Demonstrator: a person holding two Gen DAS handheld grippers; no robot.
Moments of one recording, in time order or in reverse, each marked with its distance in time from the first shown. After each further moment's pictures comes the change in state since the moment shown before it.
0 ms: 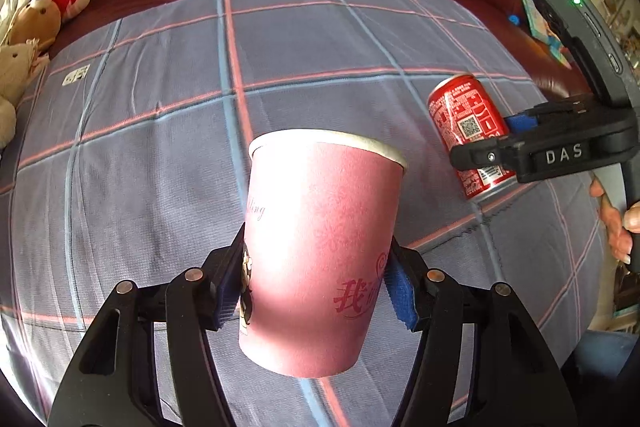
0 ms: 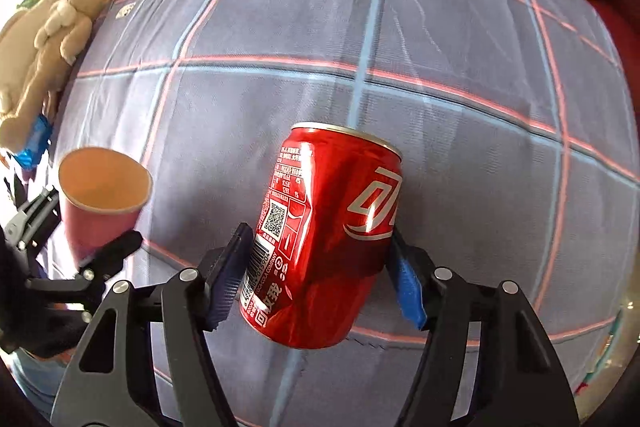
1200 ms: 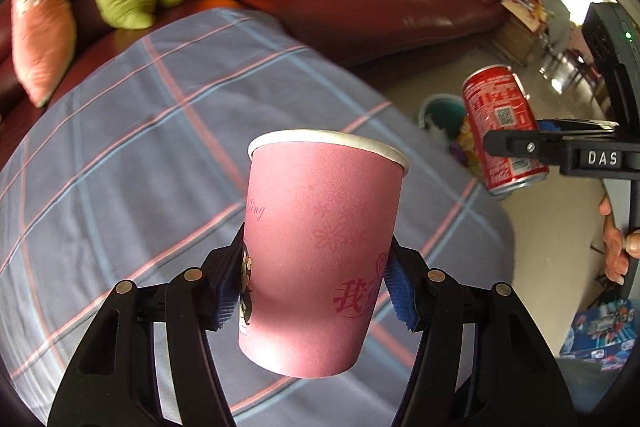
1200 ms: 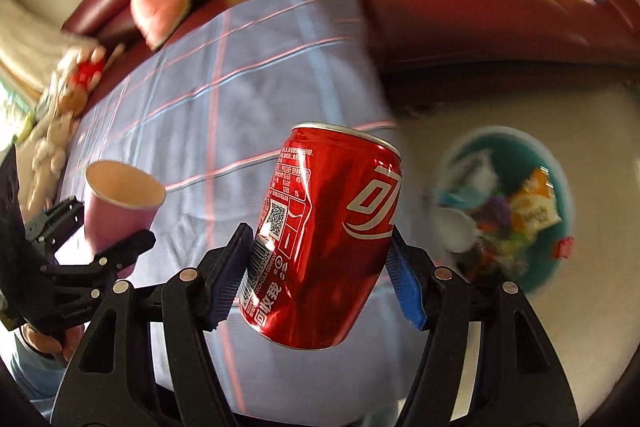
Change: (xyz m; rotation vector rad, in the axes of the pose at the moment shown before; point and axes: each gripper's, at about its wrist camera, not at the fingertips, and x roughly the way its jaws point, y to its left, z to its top) left arm -0.004 -0.347 -0.003 0.398 -0.021 -0.166; right arm -0.165 -0.281 -0.294 0.495 -0.391 -0.047
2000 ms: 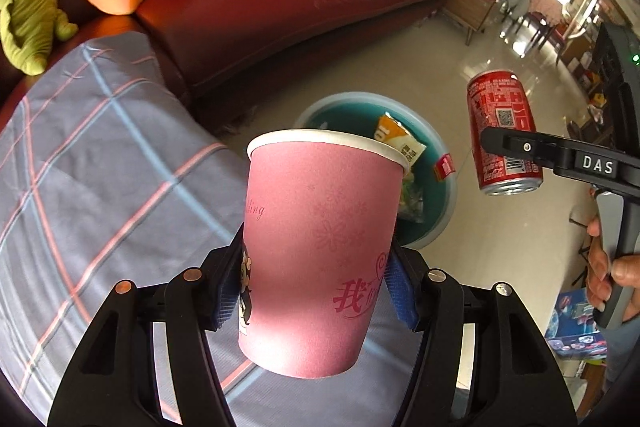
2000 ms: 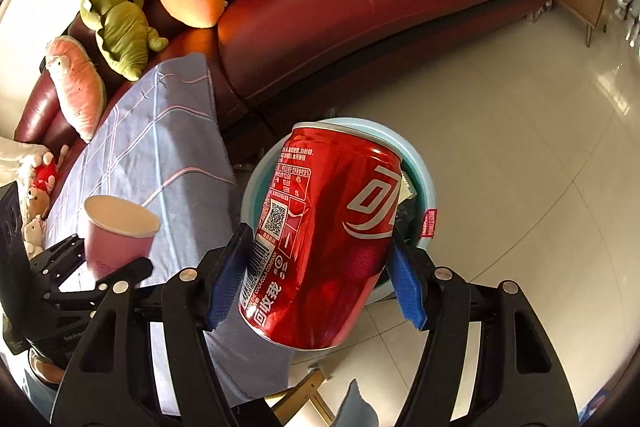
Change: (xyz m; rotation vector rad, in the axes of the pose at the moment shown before) left arm 0.090 -0.160 0.071 0.125 0.079 -0.121; right arm -0.032 -0.181 -0.019 0.277 -0.088 -0.084
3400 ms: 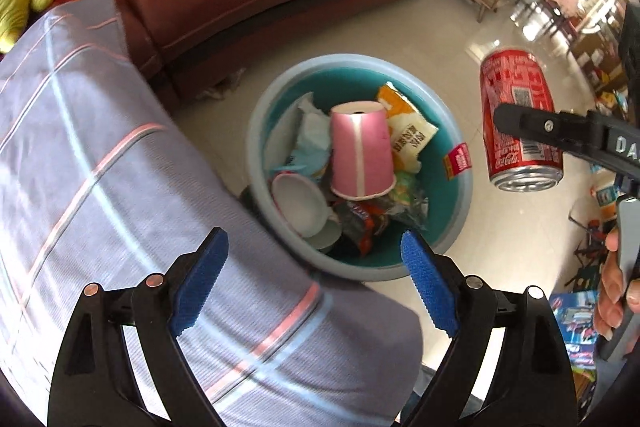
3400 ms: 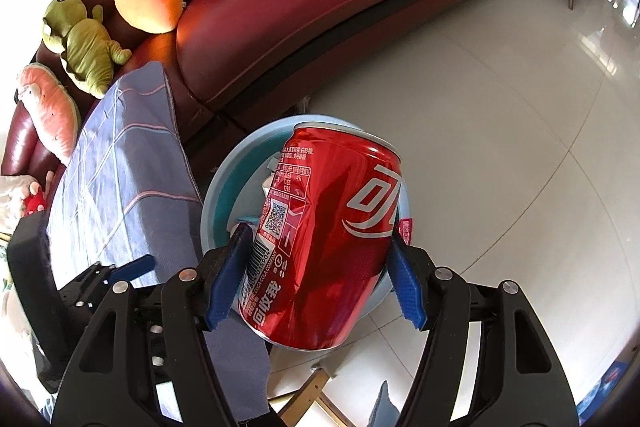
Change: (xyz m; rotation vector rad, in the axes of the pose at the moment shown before) left arm 0.067 -0.009 0.015 -0.063 0.124 -0.003; right arm 0.035 -0.041 0.017 0.116 0.062 -0.024
